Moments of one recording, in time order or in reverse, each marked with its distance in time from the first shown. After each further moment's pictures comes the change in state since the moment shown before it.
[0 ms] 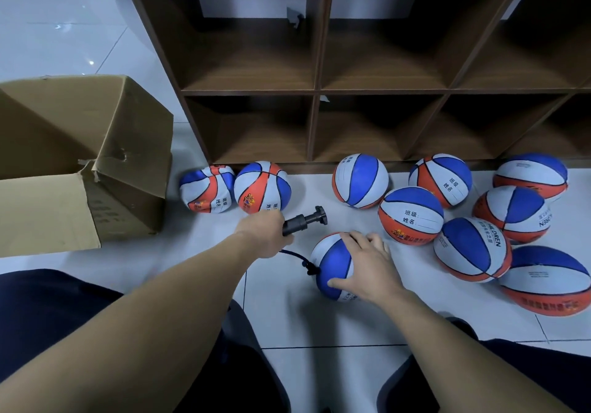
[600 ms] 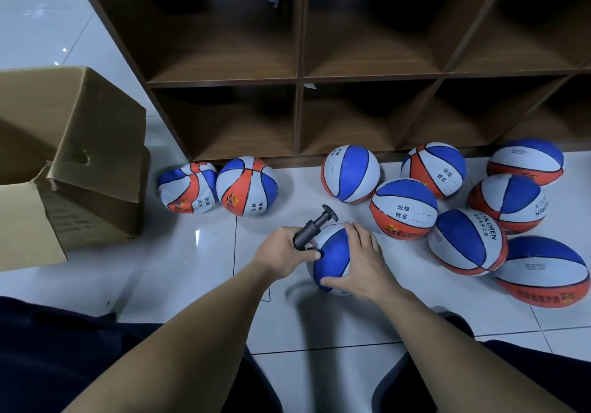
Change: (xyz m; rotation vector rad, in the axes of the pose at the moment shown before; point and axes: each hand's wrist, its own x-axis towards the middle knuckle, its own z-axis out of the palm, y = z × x) left_hand 0.023 0.036 0.079 -0.824 -0.092 0.040; right_hand 0.013 0.017 0.014 0.299 -0.027 0.138
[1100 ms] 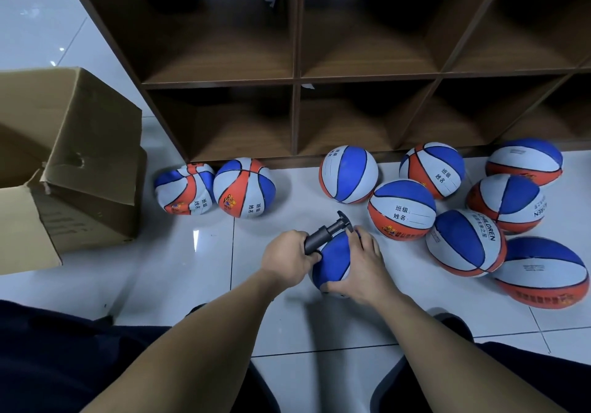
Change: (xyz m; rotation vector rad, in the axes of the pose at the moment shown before) left_hand -0.003 0.018 0.021 0.337 0.128 0.024; right_hand -0.005 -0.003 -0.002 0.043 -0.003 0.033
